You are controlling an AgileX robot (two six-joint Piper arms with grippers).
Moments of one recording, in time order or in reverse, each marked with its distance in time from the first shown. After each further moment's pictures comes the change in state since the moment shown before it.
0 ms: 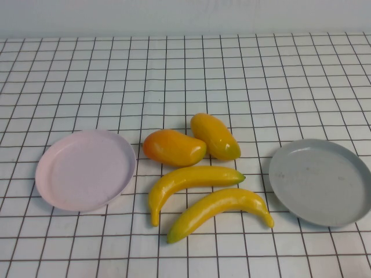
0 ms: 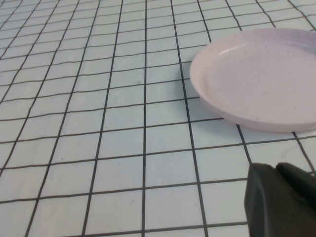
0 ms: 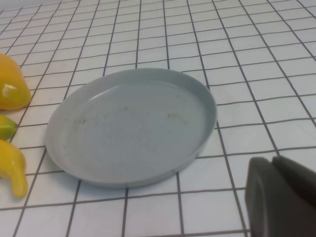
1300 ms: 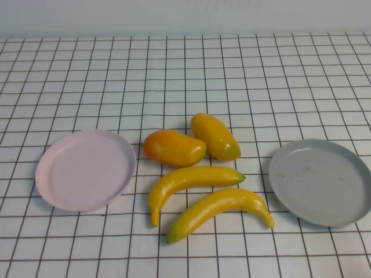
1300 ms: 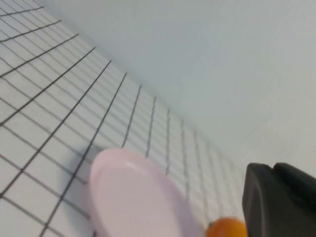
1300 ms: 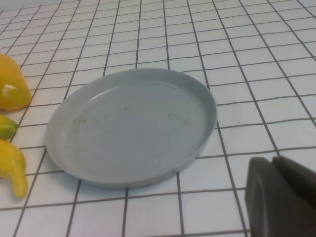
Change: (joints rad) right arm 0.000 0.000 0.000 0.000 0.000 0.000; left arm 0.000 0.000 0.000 -0.442 -0.314 -0.403
